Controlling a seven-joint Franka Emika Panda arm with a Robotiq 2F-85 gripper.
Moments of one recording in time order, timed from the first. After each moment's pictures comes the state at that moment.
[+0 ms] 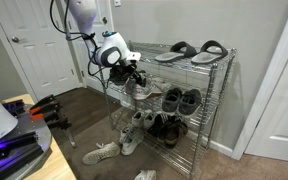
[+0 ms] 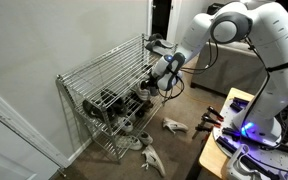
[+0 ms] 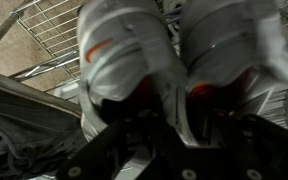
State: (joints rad) arm 0.20 0.84 -0.12 -2.03 0.17 3.34 0.30
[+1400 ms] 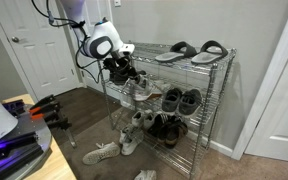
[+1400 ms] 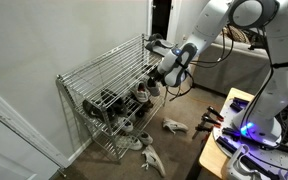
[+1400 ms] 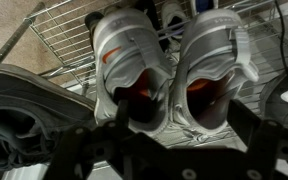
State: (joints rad) arm 0.21 0.62 -0.11 -2.27 0.17 3.34 0.26
